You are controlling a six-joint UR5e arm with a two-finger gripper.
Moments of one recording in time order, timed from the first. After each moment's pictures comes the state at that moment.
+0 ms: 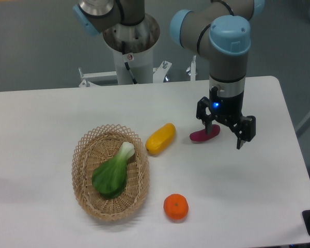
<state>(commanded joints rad) 2.62 -1.81 -1.64 -0.93 1.47 1.32</state>
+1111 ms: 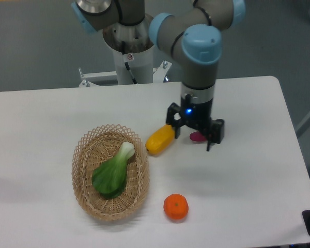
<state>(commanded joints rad) 2.46 -1.77 -1.77 -0.93 1.44 0.93</state>
